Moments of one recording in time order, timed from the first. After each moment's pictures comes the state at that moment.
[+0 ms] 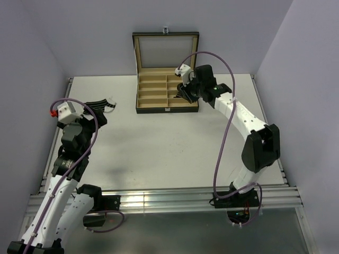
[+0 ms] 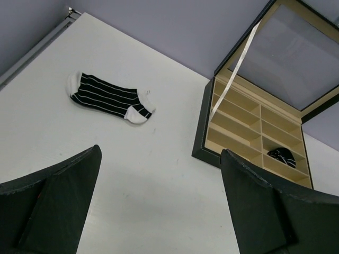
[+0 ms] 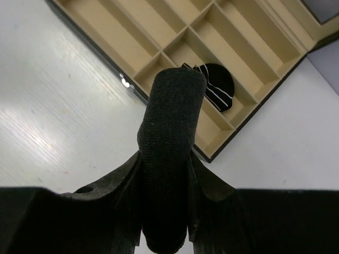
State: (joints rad) left arm -0.23 0.63 0.68 -0.17 -0.43 -0.49; right arm 0.43 1.65 1.47 -0.43 -0.15 -0.34
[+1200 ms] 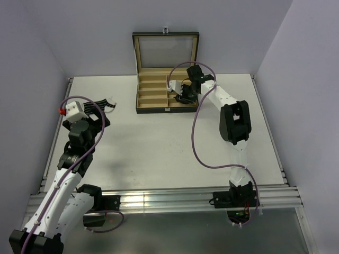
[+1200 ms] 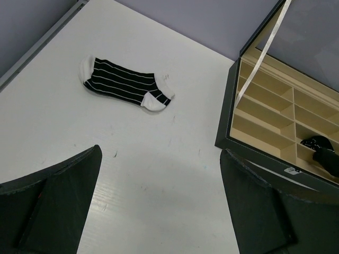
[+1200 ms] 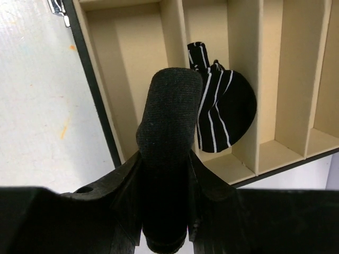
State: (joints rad) left arm -0.24 0.70 0.62 -0.12 -0.45 -0.44; right arm 0.32 2.24 1.94 -0.76 -0.31 -1.10
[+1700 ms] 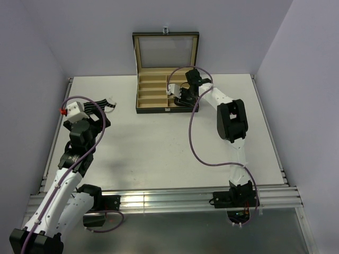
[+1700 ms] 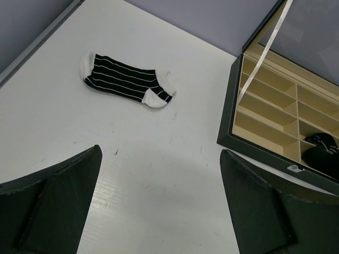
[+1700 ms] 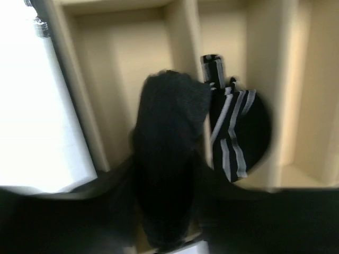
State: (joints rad) left arm -0.24 0.71 0.61 -0.11 -0.45 -0.44; right arm 0.32 2.31 1.92 -0.68 -0.34 -1.12
